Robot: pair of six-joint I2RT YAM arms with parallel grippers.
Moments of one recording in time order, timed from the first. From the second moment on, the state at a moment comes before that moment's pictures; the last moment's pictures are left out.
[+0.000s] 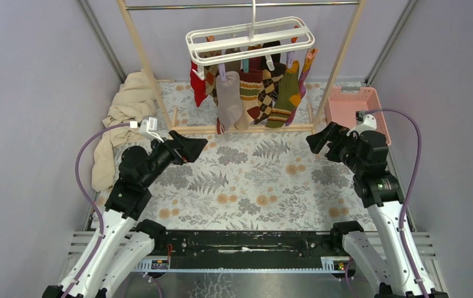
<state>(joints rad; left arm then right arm) -0.35 0.62 0.66 -0.12 0.22 -0.68 0.12 0.71 0.83 -0.49 -0.18 0.52</state>
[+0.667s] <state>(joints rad) -0.35 0.61 0.66 -0.14 0.27 -0.73 0.13 0.74 0.70 -0.44 -0.29 0.61</state>
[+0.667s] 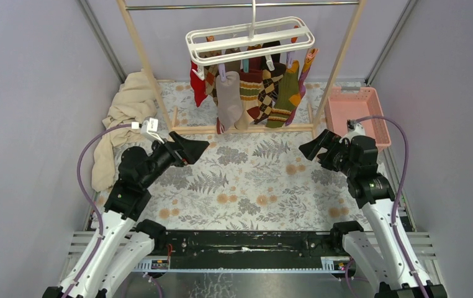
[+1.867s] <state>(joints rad) -0.41 0.79 0.76 -0.24 0.17 -0.73 0.13 1.17 1.05 -0.66 0.47 0.73</state>
